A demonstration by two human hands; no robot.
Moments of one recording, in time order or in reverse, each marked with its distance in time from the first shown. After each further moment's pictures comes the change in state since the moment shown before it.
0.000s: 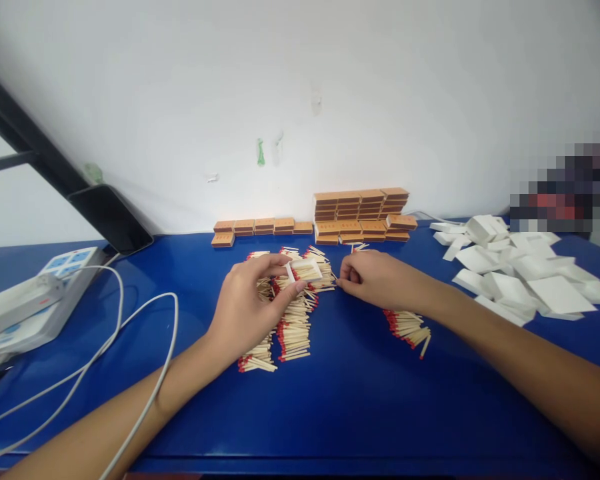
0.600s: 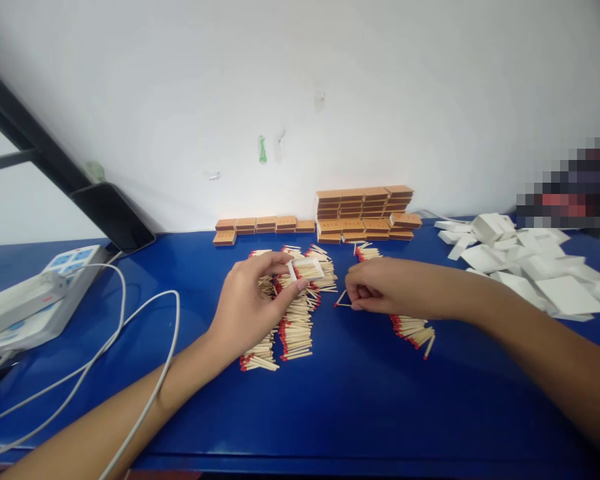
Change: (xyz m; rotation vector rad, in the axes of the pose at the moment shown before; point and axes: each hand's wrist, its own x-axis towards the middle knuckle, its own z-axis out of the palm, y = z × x) left_hand 0.002 -0.001 0.000 0.017 0.008 0.029; right_hand -0.021 0.001 -0.027 -0.018 -0.306 -0.239
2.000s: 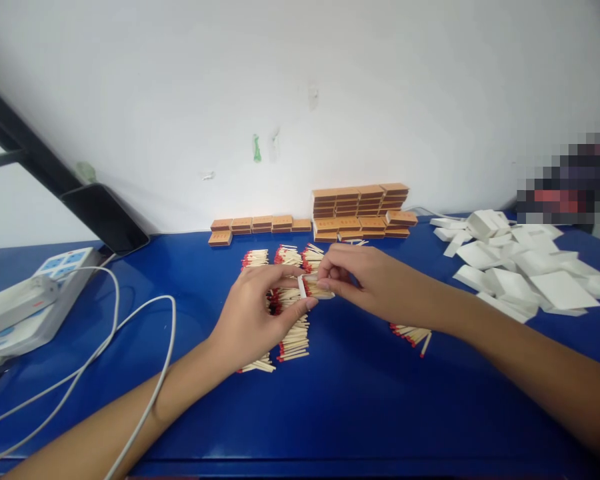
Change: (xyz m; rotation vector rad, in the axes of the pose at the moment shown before) left_hand -0.008 0.007 0.004 -0.076 -0.150 0.028; right_hand 0.011 -0.028 0.013 0.182 0.496 -0.192
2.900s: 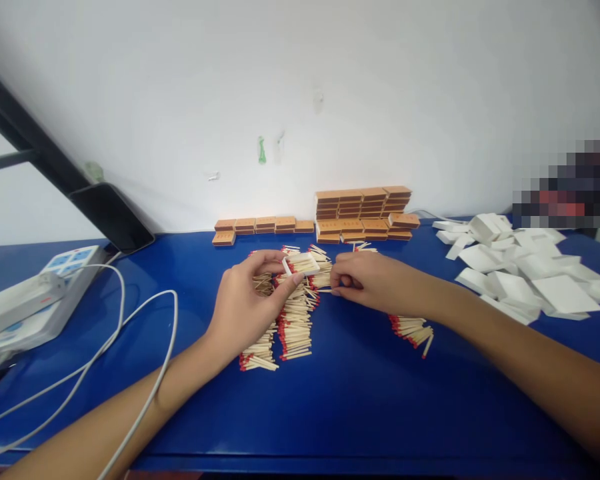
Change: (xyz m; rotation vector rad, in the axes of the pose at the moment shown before) left_hand 0.007 -0.008 -0.006 -0.017 0.160 -0.132; right_hand 0.004 0.032 0.005 -0.218 -0.219 0.064
